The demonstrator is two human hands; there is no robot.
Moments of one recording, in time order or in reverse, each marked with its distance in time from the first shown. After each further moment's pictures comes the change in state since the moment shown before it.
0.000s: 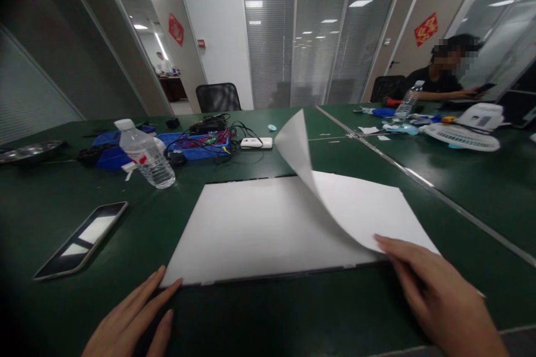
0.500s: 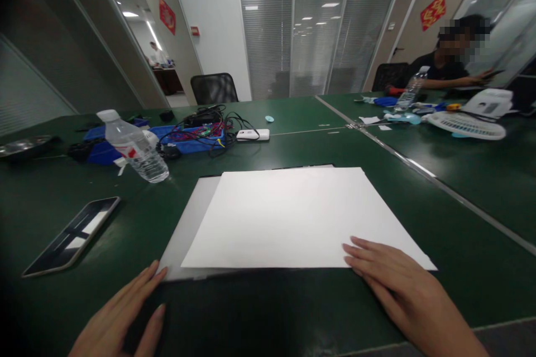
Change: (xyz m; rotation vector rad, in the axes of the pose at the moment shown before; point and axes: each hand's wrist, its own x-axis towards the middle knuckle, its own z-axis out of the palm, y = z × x) left_hand -0.008 0.002 0.005 -0.053 -0.091 -0.106; right_hand 0.007 -0.018 0.007 0.137 -0.196 -0.352
